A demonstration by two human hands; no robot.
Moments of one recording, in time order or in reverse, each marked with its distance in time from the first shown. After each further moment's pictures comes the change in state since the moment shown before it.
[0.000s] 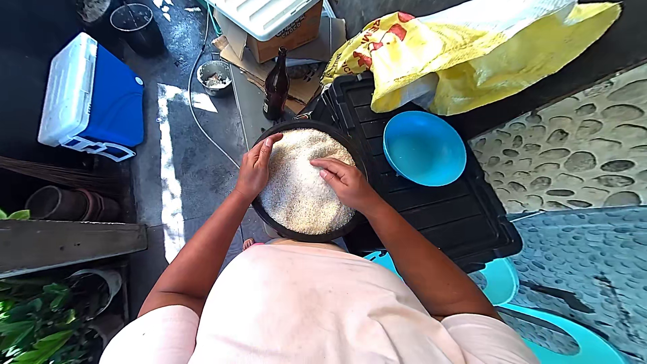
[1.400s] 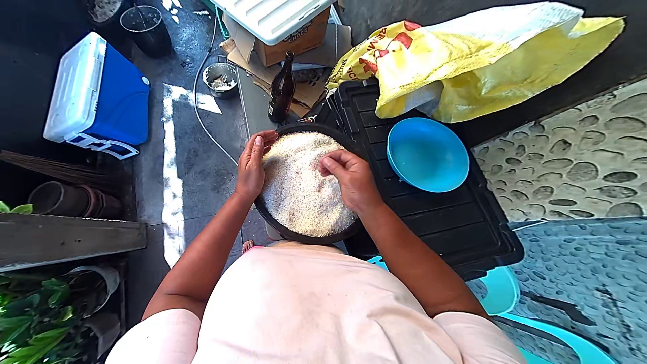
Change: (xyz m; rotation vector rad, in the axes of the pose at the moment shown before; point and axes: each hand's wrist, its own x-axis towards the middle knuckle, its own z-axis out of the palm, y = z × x) left_hand -0.002 -0.008 -0.002 -0.329 0.150 0.085; right_hand 0.015 -0.024 0.012 0.535 0.251 0.185
